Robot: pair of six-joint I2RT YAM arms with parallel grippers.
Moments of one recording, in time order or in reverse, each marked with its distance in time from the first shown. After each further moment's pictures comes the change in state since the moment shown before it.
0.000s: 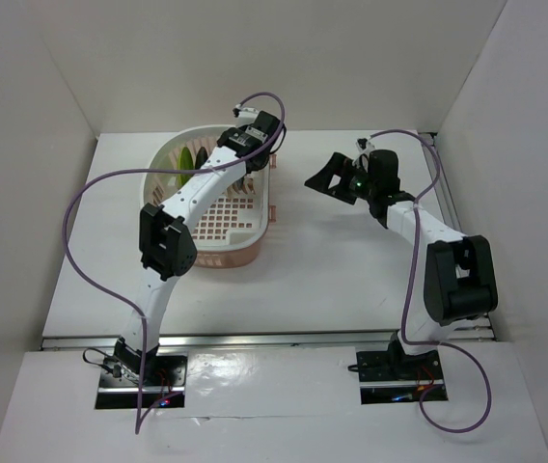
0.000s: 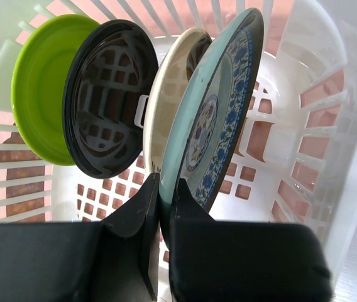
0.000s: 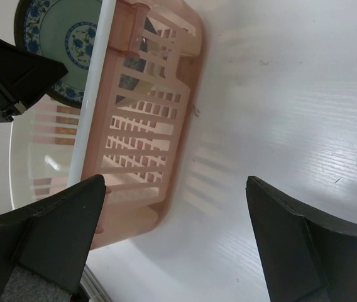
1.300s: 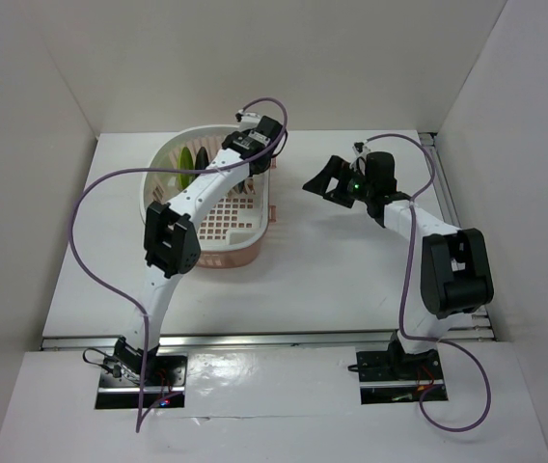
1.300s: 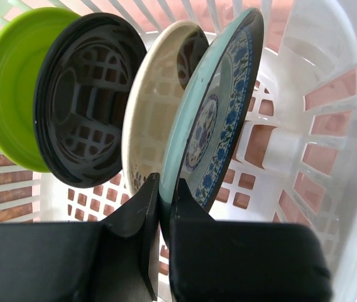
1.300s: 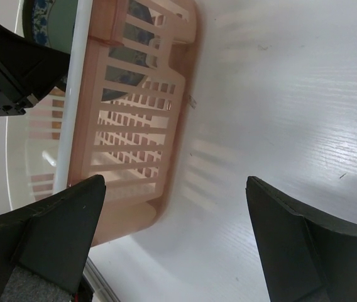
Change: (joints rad) left arm 0.008 0.048 -0.003 0.029 -0.004 -0.001; right arm 0.000 0.050 0.000 0.009 -0.027 0.016
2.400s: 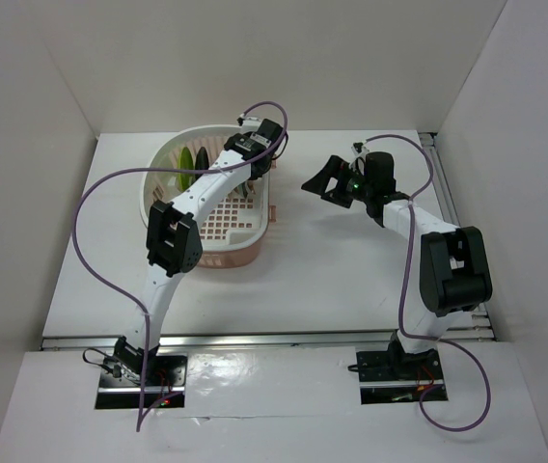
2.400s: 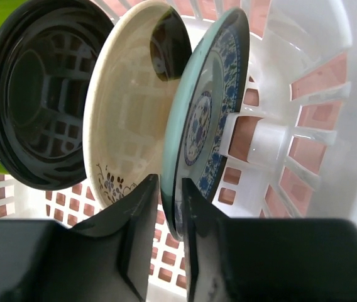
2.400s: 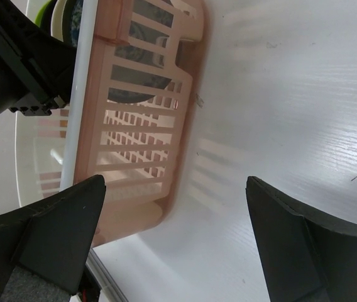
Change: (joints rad) left arm 0.001 0.031 0.000 0.008 0.058 -0.021; right arm 0.000 0.015 0.002 0.023 -0.025 0.022
